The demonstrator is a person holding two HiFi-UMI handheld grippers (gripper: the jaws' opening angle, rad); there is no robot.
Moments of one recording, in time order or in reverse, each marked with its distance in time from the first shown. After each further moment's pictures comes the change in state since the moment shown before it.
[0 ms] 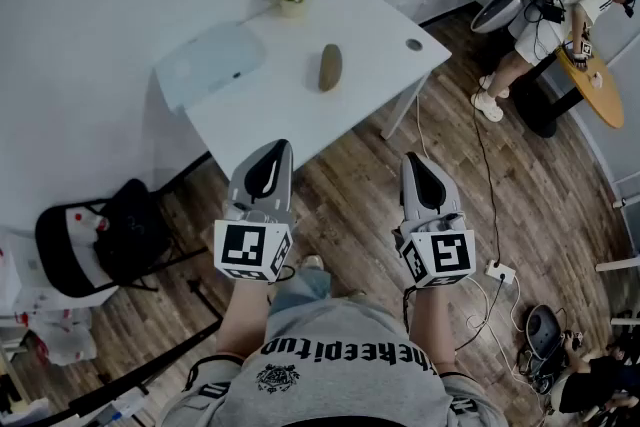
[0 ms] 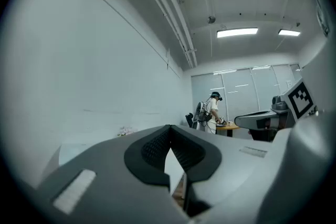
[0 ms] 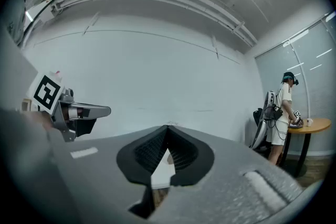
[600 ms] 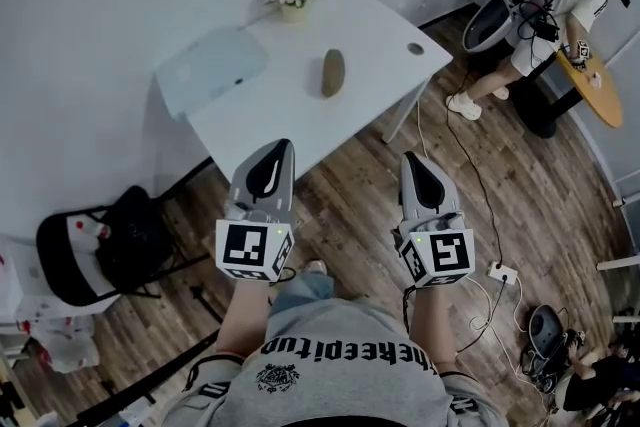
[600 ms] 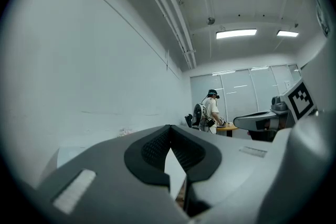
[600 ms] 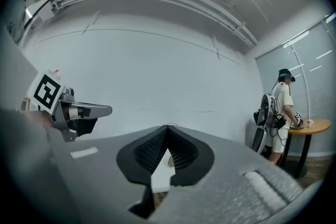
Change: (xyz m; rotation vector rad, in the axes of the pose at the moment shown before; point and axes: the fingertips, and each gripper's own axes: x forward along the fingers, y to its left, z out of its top) left arm 0.013 0.015 0.004 0.004 -0.012 -0.015; right arm 0.020 0.006 0.003 -0.006 -0.004 -0.005
